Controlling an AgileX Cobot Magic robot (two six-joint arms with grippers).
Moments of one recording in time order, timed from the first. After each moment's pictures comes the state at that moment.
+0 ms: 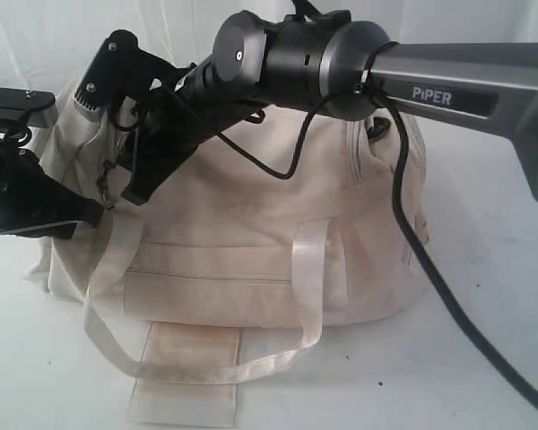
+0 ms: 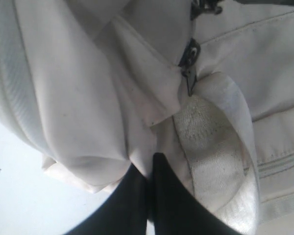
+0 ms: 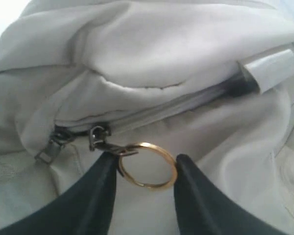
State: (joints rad) left arm -0.35 1.37 -0.92 -0.11 0.65 0.04; right arm 0.87 2.06 -1.75 0.47 0.50 -1.02
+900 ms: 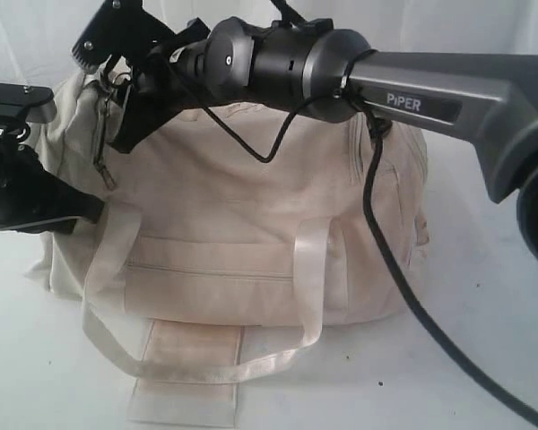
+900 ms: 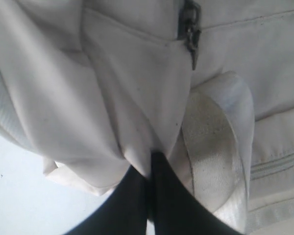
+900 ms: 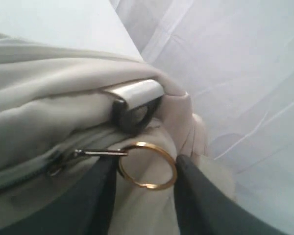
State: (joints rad) left arm -0.35 1.36 -0.92 -0.11 0.64 0.04; right arm 0.85 2.12 -1.84 0.44 0.21 -0.96
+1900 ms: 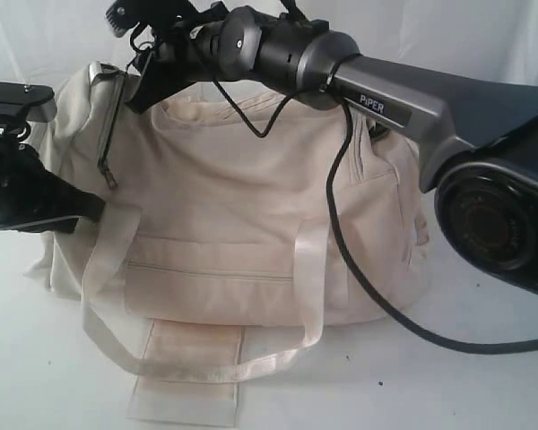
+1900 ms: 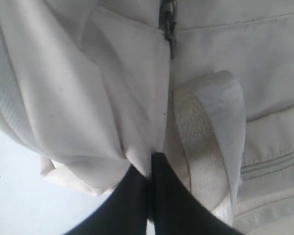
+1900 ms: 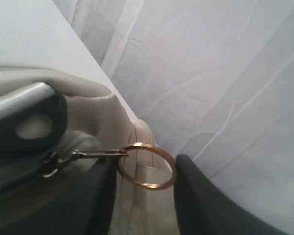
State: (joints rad) left arm -0.35 1.36 -0.92 -0.11 0.64 0.04; right arm 0.77 2.31 -2.14 0.44 0.25 -0.88
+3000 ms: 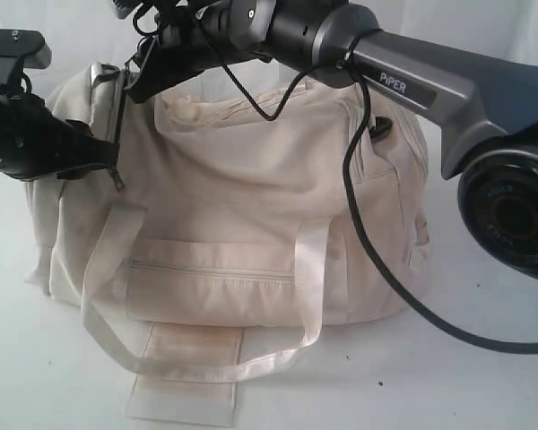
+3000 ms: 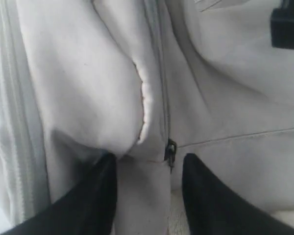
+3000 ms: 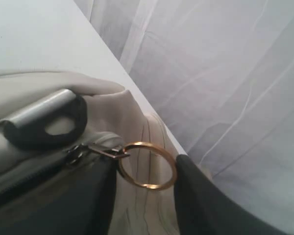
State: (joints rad) left arm -0.35 1.37 -0.92 -0.14 0.30 0.05; right arm 0.76 2.26 -2.15 0.44 0.39 -0.84
